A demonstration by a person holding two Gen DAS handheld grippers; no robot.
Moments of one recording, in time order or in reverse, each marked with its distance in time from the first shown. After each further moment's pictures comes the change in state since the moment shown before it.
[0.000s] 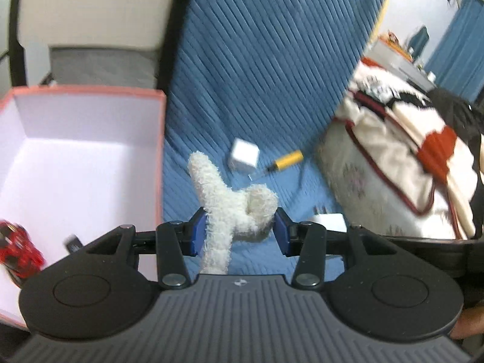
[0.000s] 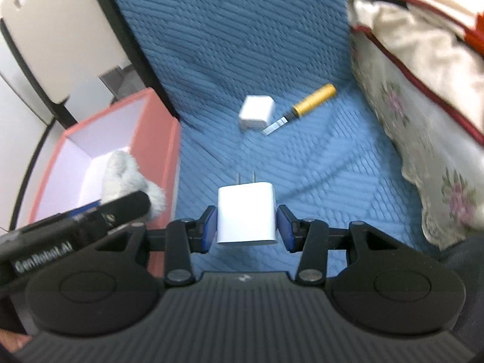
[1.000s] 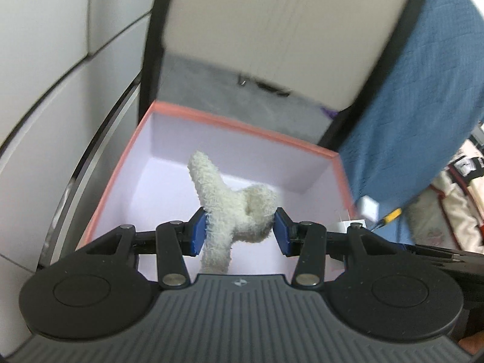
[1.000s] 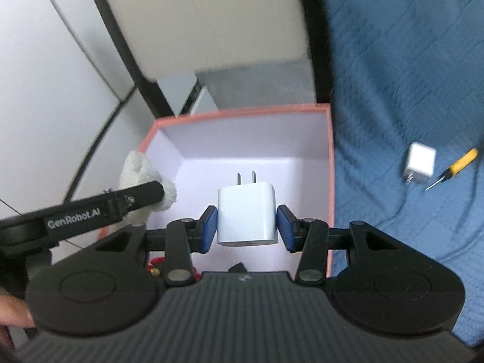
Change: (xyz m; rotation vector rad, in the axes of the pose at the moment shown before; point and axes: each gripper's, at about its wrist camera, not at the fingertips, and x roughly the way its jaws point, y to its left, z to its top) left arm -0.031 0.229 0.066 -0.191 0.014 0.170; right arm 0.092 0.200 0.033 -0.183 0.087 0.136
